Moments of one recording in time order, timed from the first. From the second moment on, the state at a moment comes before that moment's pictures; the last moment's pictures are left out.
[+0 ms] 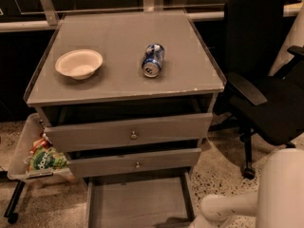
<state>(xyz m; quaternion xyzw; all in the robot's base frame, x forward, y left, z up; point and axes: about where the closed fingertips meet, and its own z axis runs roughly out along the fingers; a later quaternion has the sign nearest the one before) 0.287 -0.140 0.259 0.38 -0.88 -0.28 0.06</state>
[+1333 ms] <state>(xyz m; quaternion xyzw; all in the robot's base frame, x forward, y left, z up) 0.335 -0.101 0.189 0.40 -0.87 -0.29 0.03</state>
